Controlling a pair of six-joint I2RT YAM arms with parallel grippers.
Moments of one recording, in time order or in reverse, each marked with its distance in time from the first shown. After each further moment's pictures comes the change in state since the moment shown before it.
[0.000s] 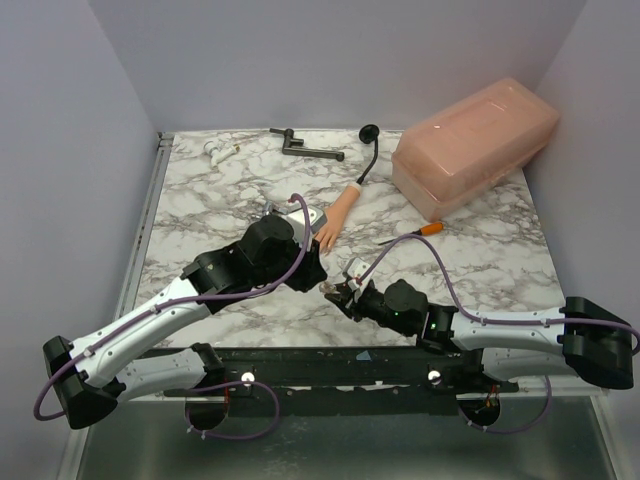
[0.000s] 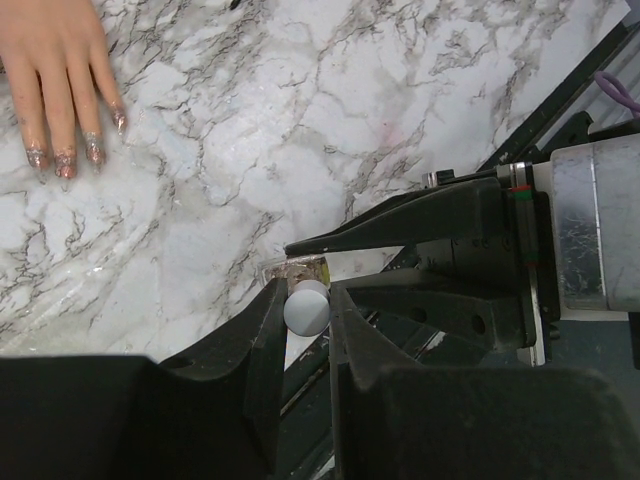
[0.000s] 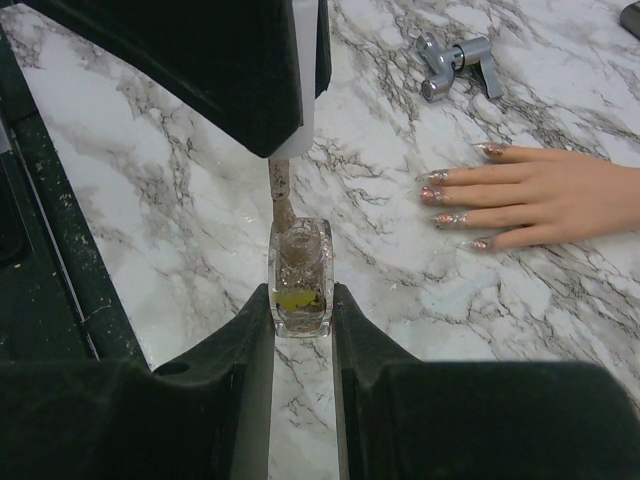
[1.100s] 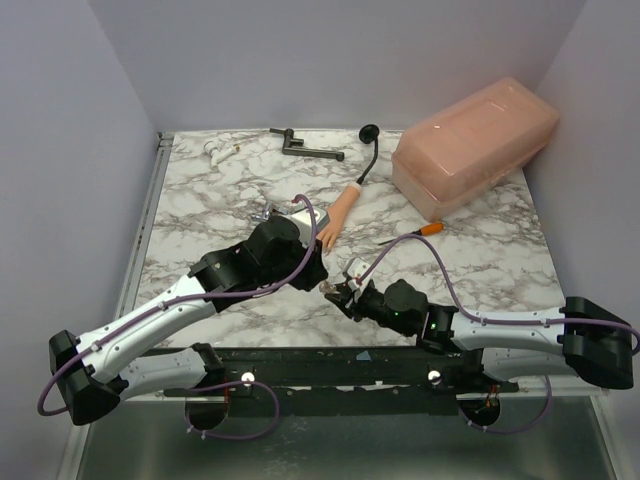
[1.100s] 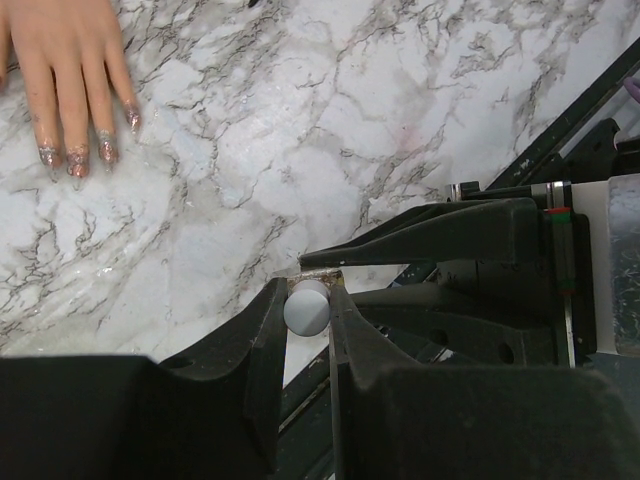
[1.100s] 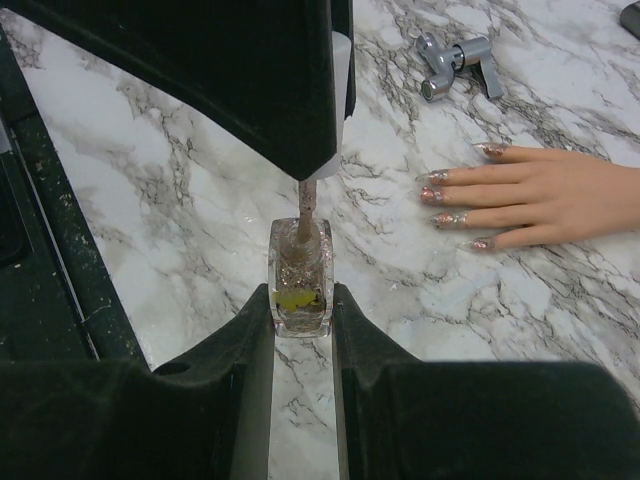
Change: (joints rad) left arm -0.004 0.029 -0.014 0.022 -0.052 -0.006; right arm 0.000 0.000 0.000 0.000 0.000 0.000
